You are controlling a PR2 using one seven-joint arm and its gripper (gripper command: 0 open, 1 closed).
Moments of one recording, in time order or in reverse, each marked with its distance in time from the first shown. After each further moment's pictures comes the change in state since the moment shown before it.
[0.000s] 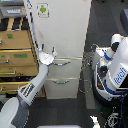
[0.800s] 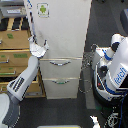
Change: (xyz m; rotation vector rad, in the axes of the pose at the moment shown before) arm 0.017 0.065 0.057 0.109 -0.013 -0.034
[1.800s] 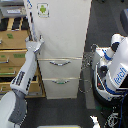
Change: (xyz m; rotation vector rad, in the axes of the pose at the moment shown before) arm 0.034 0.052 -0.063 -0.367 0.130 0.119
